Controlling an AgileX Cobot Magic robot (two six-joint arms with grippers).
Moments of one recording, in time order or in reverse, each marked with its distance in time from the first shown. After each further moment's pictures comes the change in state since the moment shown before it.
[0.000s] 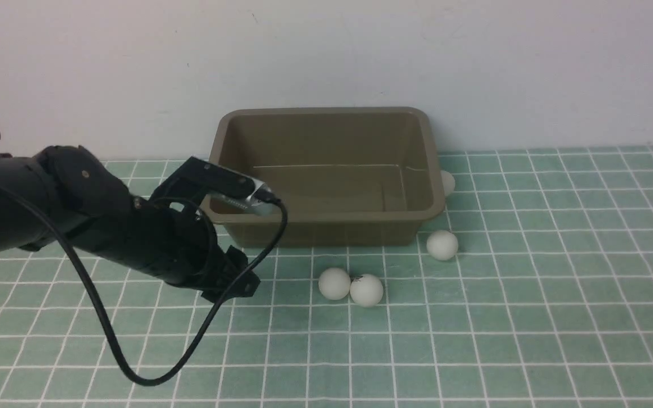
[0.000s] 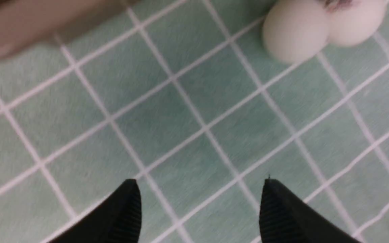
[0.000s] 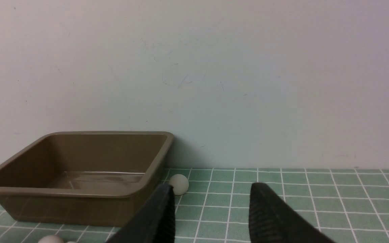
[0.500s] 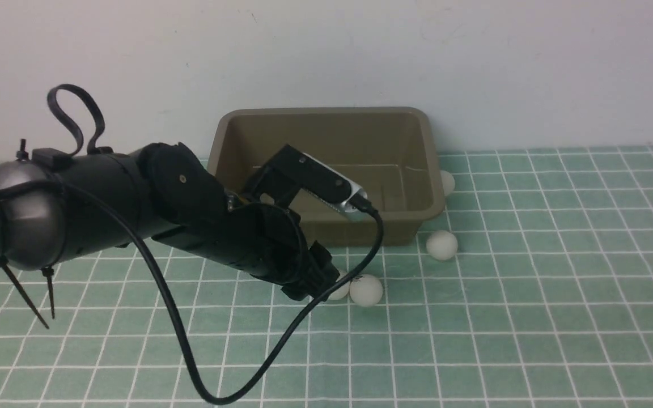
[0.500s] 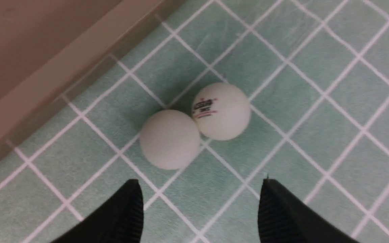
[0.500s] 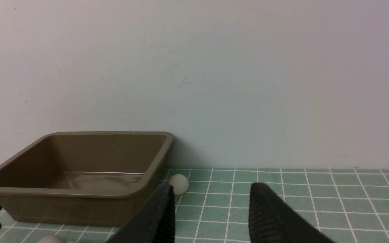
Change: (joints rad) right arm 0.000 0.000 0.000 0.000 0.000 0.000; left arm -0.243 0.039 -0.104 0.022 -0.097 -0.049
